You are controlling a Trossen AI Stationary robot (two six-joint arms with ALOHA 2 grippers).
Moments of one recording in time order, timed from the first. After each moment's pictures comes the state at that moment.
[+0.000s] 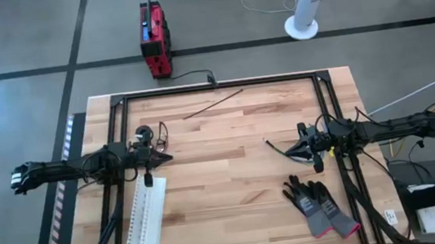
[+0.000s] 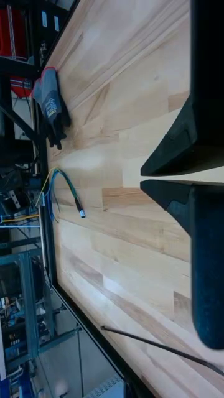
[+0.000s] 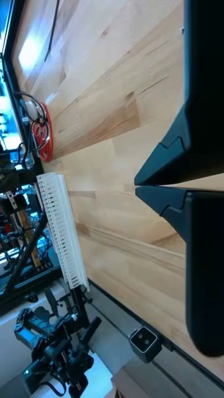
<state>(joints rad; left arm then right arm) 0.09 0.27 0.02 0.01 0.04 0.09 0.00 0.23 0.01 0.04 -0.16 0.29</state>
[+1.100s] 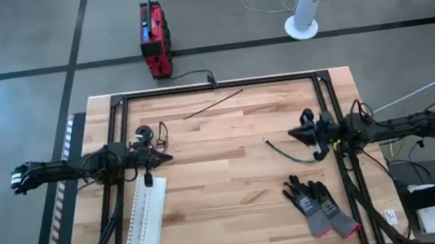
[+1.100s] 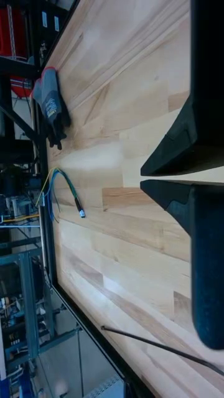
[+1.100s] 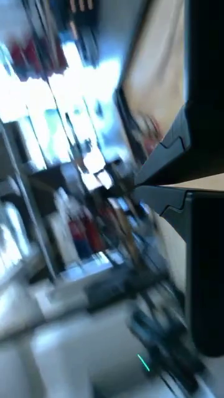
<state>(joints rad) 0.09 0.27 0.02 0.02 0.04 0.09 0.00 0.24 0.01 0.47 0.09 0.31</state>
